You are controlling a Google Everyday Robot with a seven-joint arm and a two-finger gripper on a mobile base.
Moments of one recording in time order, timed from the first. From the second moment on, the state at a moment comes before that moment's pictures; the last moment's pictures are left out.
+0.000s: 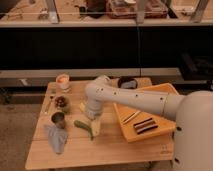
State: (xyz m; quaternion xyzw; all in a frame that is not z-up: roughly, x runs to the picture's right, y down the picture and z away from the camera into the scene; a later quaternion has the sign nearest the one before) arm -0.082 0.178 0.779 -0.38 -0.19 -0.14 0.90
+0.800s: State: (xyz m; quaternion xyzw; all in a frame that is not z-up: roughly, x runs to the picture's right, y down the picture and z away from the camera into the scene) arm -0.075 0.162 0.784 -0.29 -0.14 -0.05 0.94
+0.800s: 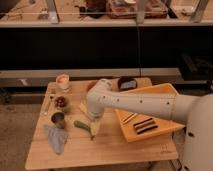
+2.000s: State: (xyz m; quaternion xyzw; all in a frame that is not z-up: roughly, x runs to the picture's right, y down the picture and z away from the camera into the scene) arm -0.108 0.204 0.820 -0.34 -0.15 -0.06 0.93
